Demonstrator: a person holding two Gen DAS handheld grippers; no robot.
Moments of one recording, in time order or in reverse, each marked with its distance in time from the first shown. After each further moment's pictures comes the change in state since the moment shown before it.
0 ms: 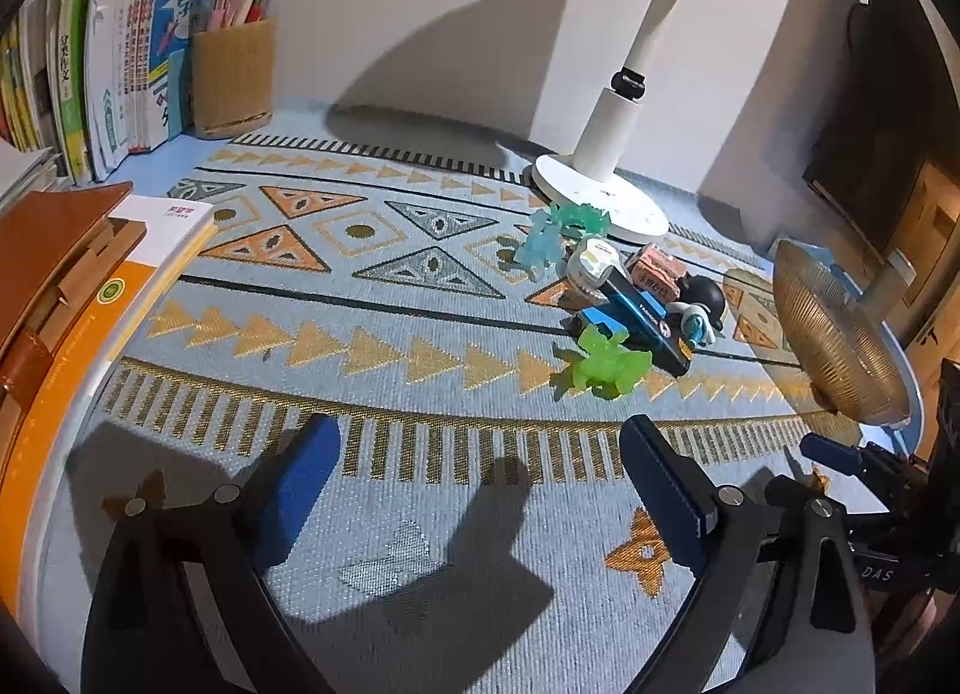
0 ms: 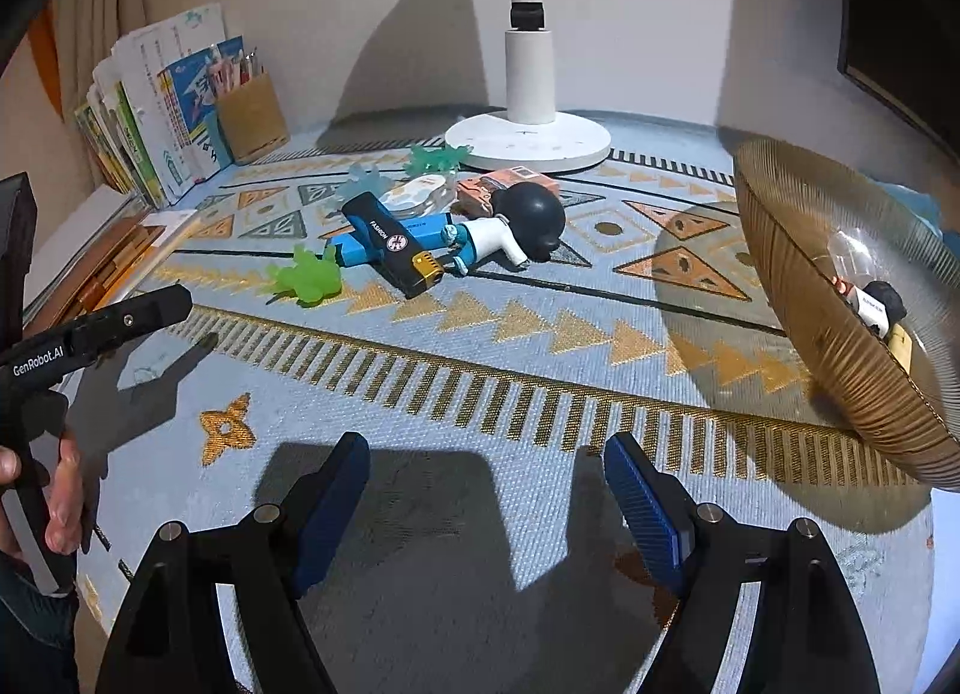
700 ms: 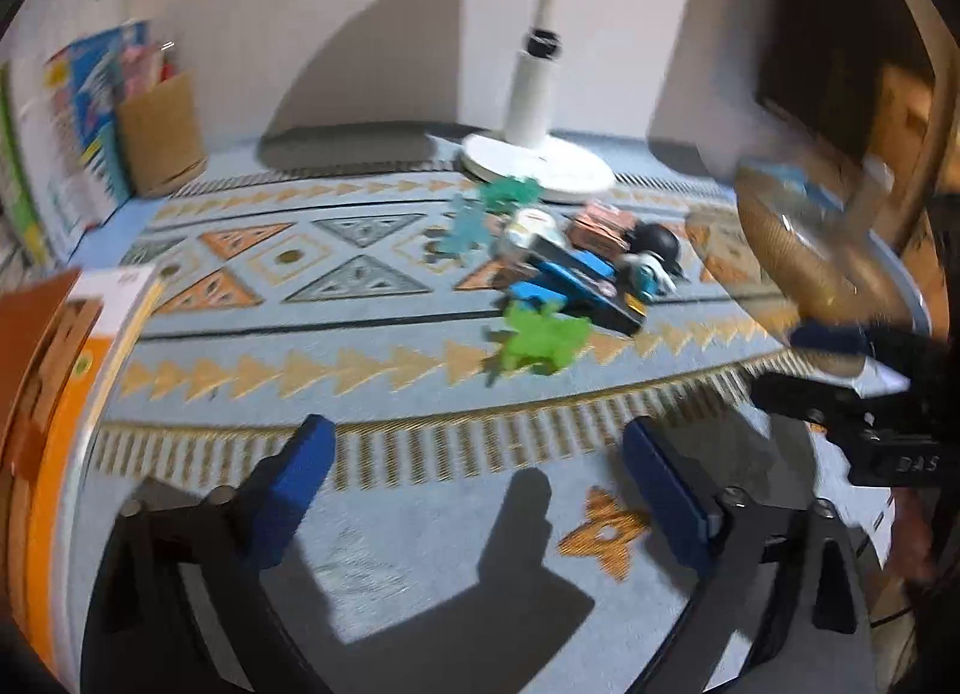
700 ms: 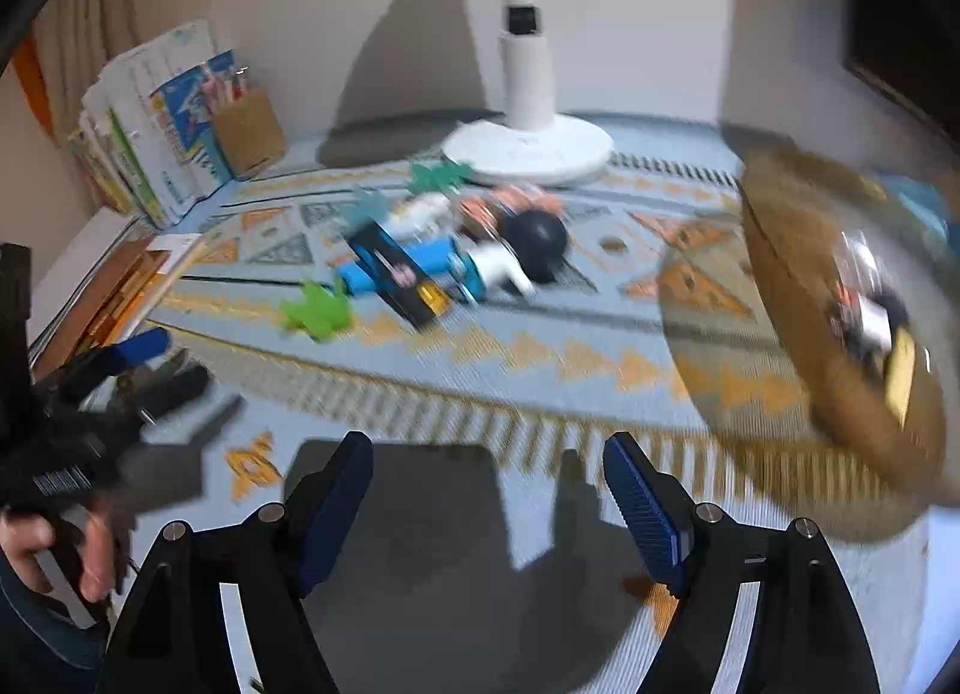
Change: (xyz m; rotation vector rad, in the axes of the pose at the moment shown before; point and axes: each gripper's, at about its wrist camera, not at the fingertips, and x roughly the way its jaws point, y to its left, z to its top) left arm 0.009 -0.050 0.002 0.240 0.066 0.005; right arm -0.005 0.010 0.041 -0.030 0.045 0.009
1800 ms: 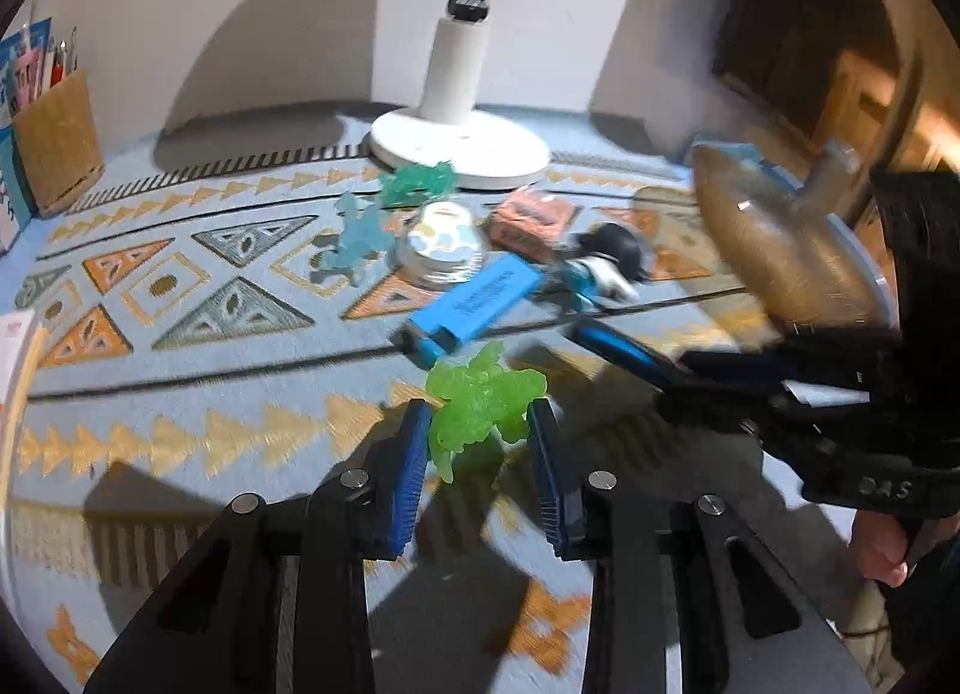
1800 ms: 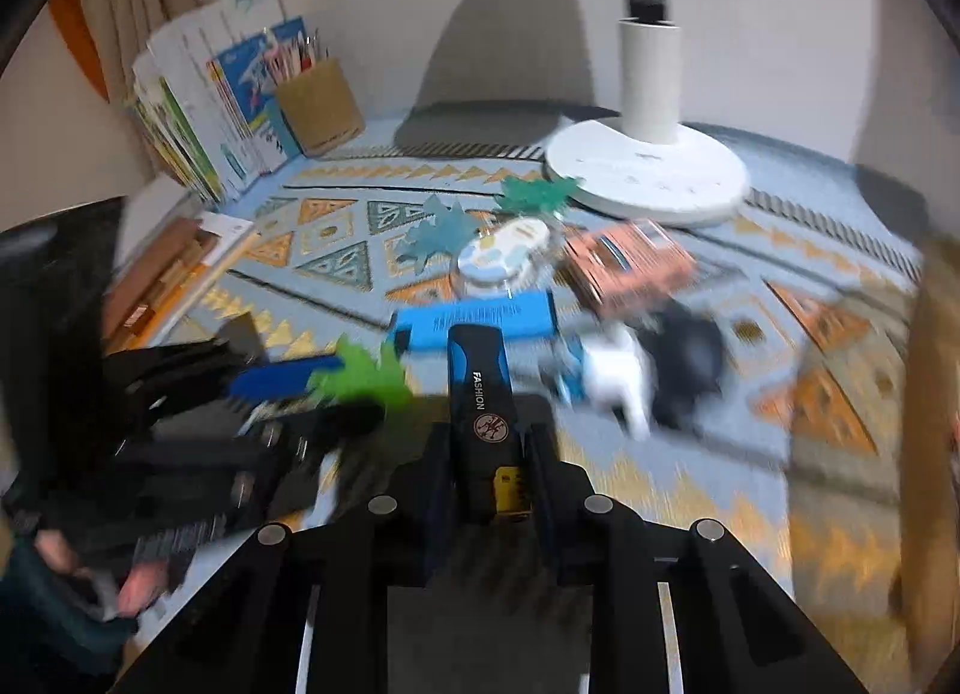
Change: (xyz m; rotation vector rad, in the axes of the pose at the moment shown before) left arm 0.032 -0.012 0.018 0.006 0.043 -0.185; right arm 0.025 -0.007 0.012 -0.031 0.027 0.231
